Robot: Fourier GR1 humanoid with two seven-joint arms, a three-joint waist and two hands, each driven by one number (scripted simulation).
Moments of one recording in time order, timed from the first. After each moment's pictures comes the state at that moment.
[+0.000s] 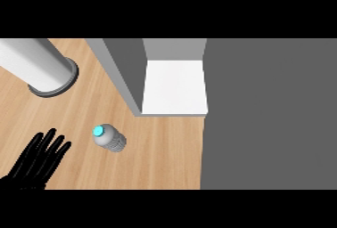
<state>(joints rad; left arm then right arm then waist) 0.39 0.15 0.06 -2.06 0.51 -0.39 0.13 0.52 -0.03 0.09 -2.24 -0.33 0.29 0.02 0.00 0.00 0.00</state>
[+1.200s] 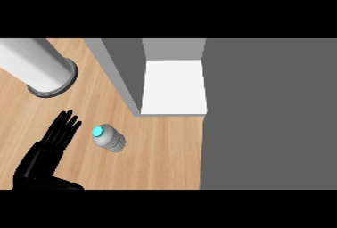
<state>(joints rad) 0.10 0.16 0.18 -1.50 0.26 -0.46 -0.14 0.58 -0.02 0.11 -2.23 -0.29 0.35 -0.07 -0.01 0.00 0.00</state>
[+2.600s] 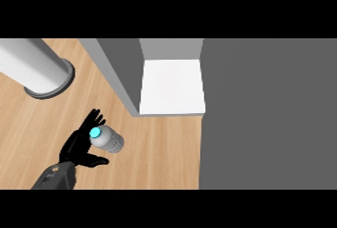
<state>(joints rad) -0.39 0.21 0.24 -0.38 0.07 -0.51 -0.62 0.64 -0.02 0.12 -2.25 -0.29 0.39 -0.10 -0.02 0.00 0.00</state>
